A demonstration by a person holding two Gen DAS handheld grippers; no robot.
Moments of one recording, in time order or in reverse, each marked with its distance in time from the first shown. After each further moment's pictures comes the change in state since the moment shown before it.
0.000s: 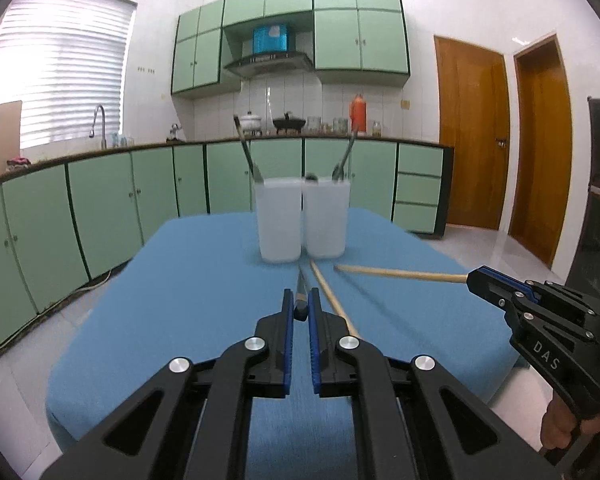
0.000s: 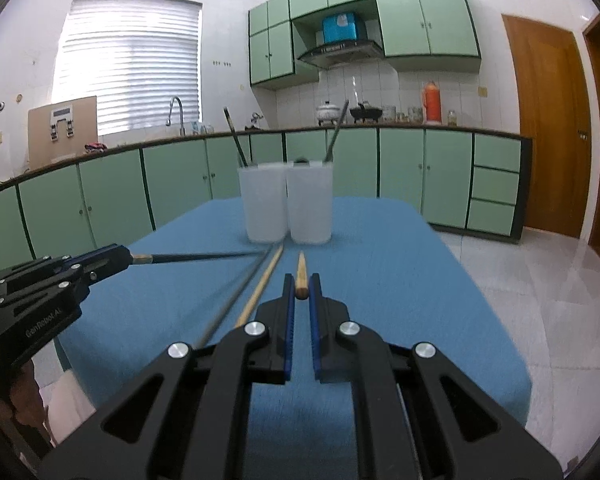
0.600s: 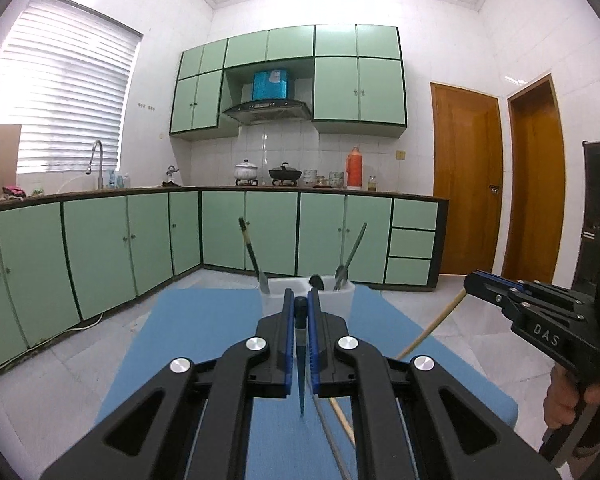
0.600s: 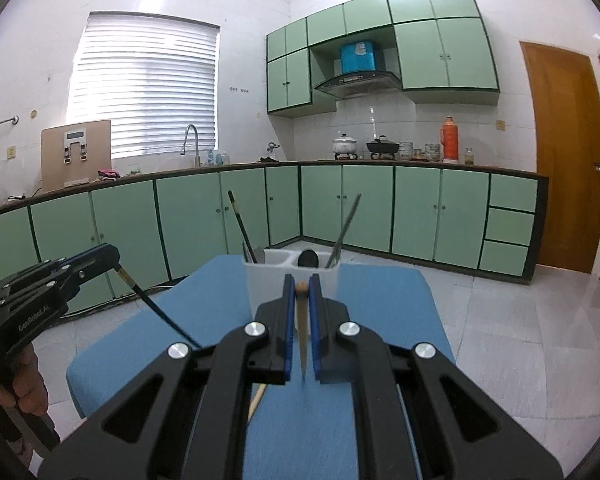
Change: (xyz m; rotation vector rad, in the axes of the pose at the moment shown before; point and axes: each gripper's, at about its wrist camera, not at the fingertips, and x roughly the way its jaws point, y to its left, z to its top) left arm -0.002 0.019 0.103 -0.020 -0.154 -0.035; right arm 0.013 -0.018 0.125 -0.039 -0.058 0.069
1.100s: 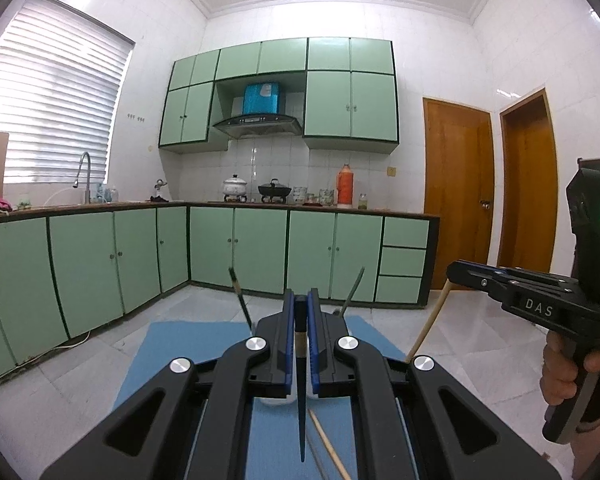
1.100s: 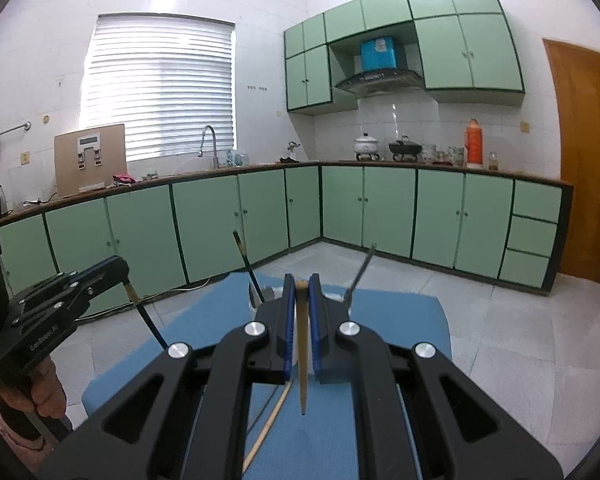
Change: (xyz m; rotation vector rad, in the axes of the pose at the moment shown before) left arm 0.025 0.006 0.052 -0.005 -0.055 -0.046; right arm 0.027 -0.015 0.079 -0.026 0.002 0.085
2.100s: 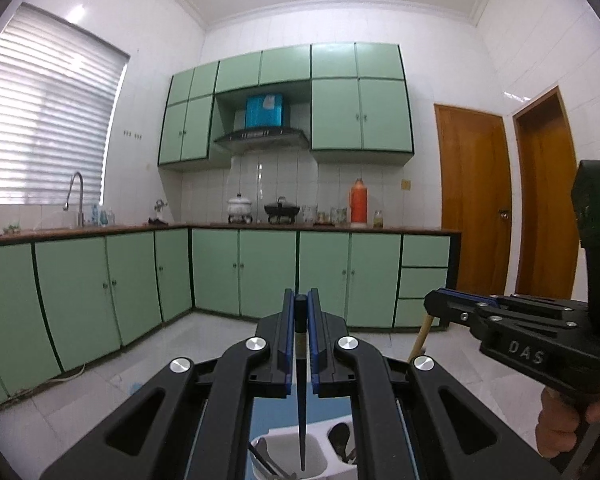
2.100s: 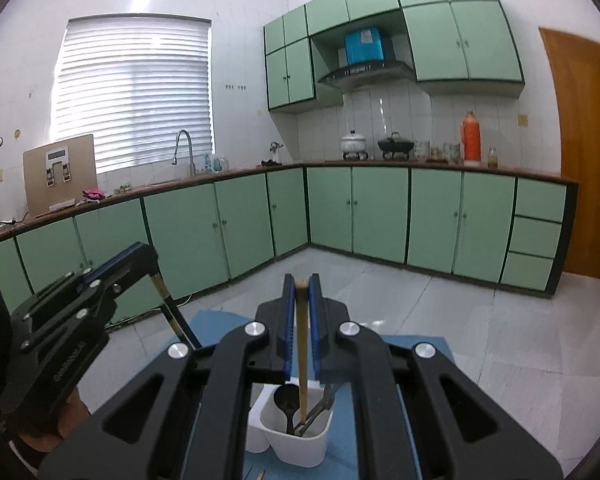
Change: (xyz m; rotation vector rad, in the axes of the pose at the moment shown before) left arm 0.171 0.012 0.042 0.024 -0.041 0.042; right arm 0.154 -0.046 0.047 0.070 0.036 -0.045
